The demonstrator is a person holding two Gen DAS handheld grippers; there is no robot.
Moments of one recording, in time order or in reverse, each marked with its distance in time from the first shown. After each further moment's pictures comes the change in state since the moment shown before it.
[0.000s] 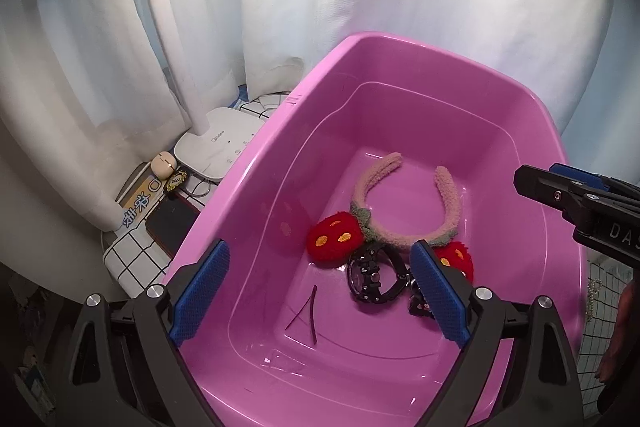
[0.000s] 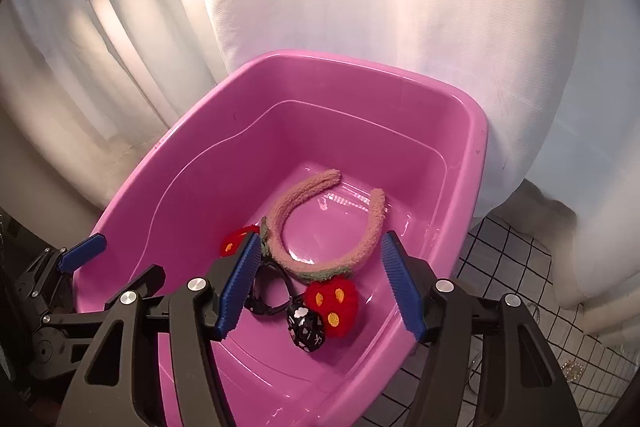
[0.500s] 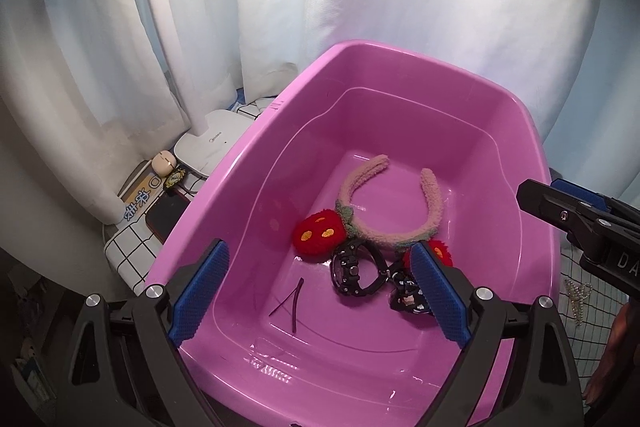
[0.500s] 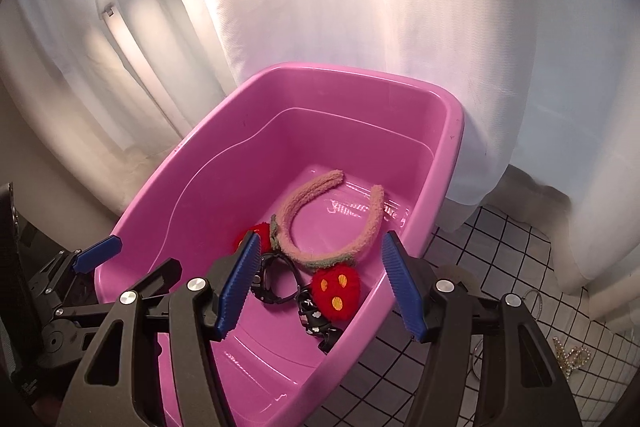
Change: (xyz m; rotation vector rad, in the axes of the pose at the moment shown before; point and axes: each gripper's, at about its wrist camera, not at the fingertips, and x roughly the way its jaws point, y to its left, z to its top) left arm -0.023 -0.019 -0.005 -0.009 -0.022 0.000; right arm -0.032 -0.009 -0.018 0.027 -0.046 0.048
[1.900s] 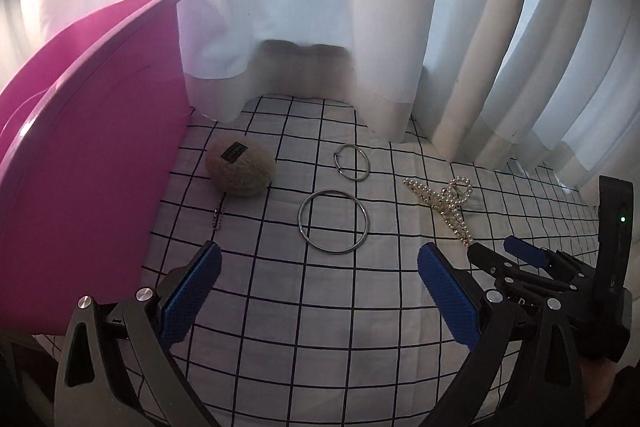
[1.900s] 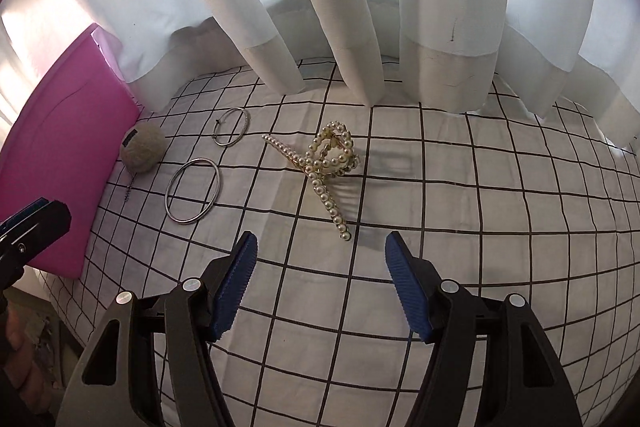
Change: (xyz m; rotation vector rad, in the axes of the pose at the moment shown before) left arm 0.018 -0.260 -0.129 0.270 0.052 -0.323; right arm -0.064 -0.283 -0.241 0.372 0.015 -0.293
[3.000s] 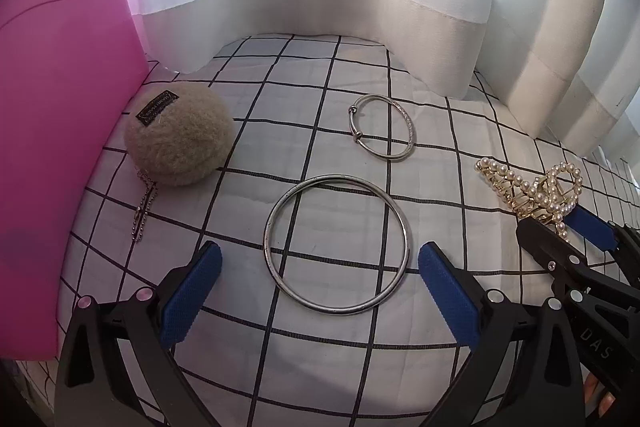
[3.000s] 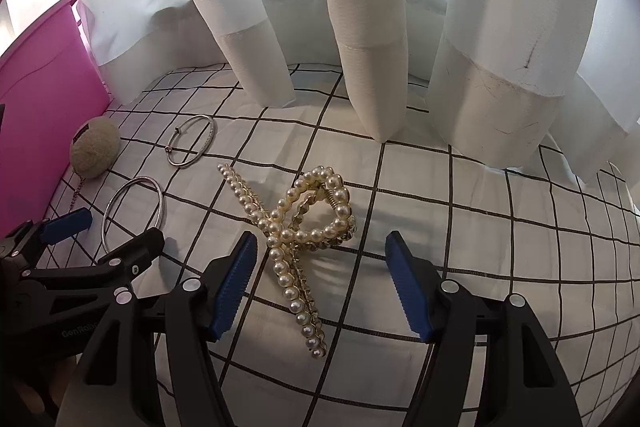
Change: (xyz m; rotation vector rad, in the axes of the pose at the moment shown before) left arm 0.125 -0.022 0.000 -0.012 0.071 0.136; right arm 0.068 -0.004 0.032 -0.138 -0.049 -0.047
